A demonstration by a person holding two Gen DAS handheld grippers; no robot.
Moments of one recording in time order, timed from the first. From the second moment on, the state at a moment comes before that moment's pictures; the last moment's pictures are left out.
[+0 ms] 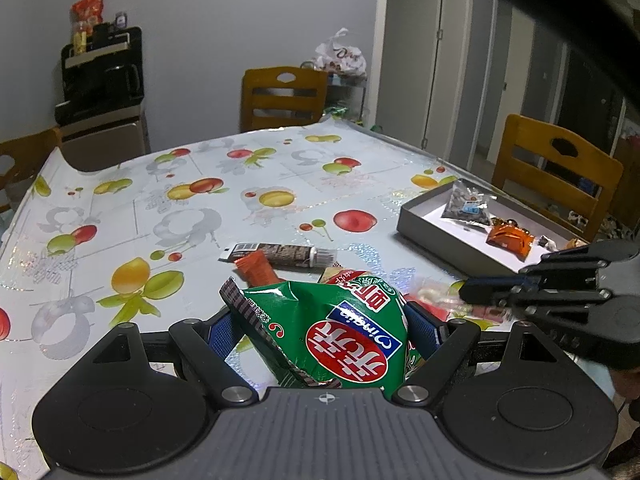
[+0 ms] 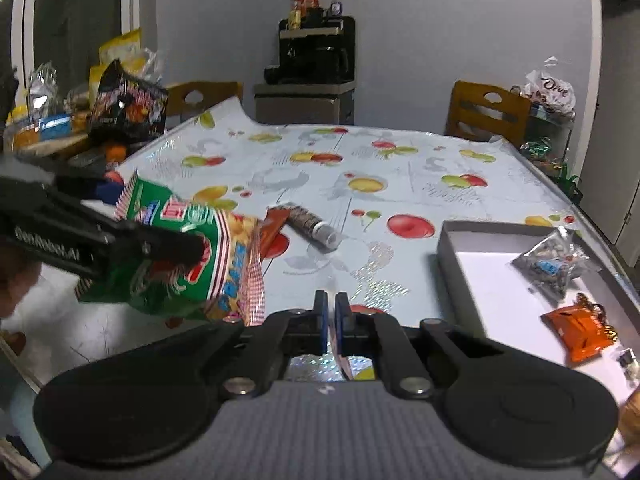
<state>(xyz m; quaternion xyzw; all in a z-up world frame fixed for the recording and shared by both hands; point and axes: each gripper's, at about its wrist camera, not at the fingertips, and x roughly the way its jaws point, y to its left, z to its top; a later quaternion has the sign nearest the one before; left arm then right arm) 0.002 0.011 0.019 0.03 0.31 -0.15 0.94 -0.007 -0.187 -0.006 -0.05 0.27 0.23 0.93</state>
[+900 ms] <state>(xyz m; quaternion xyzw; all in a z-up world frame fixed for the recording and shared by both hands) 0.082 -0.146 0.052 0.07 0.24 -0.25 0.94 -0.021 -0.354 0.028 0.03 0.21 0.08 0.97</state>
